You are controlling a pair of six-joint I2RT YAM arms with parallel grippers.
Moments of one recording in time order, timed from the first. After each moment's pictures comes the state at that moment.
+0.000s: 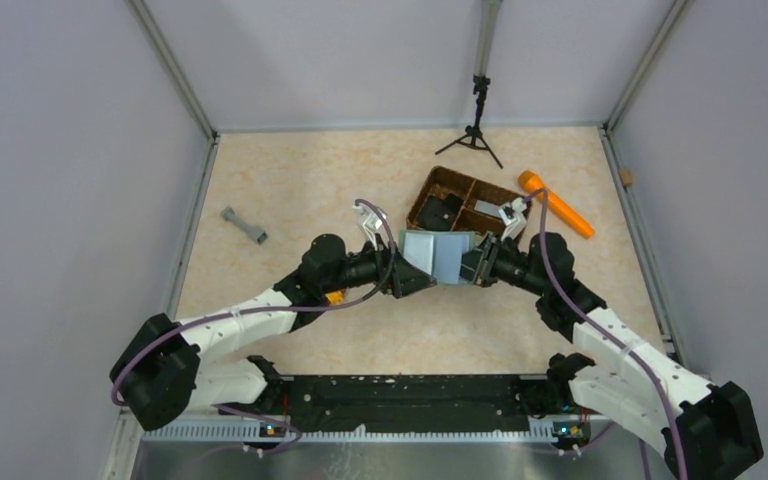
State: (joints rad) left arm -0.76 1.19 0.54 0.56 0.49 -0.80; right arm 0.49 0.84 0.46 0.16 -0.48 0.81
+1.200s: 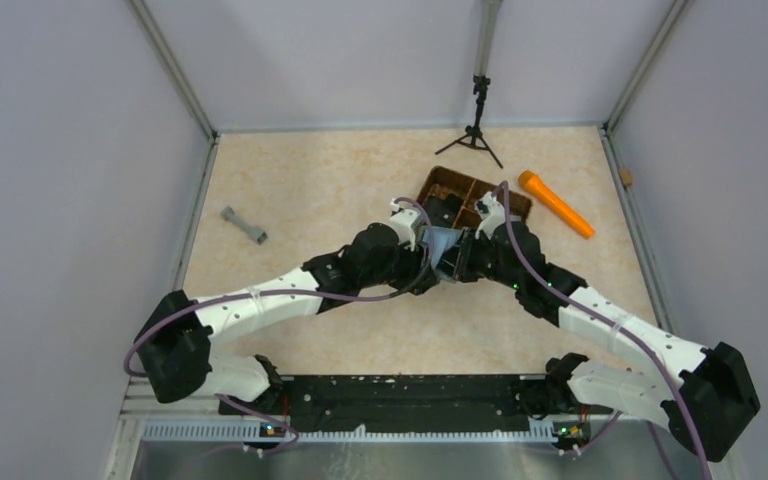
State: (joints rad) left arm -0.93 1.35 0.88 -0.04 0.08 -0.53; right arm 0.70 1.01 0.64 -0.04 -0.14 0.71
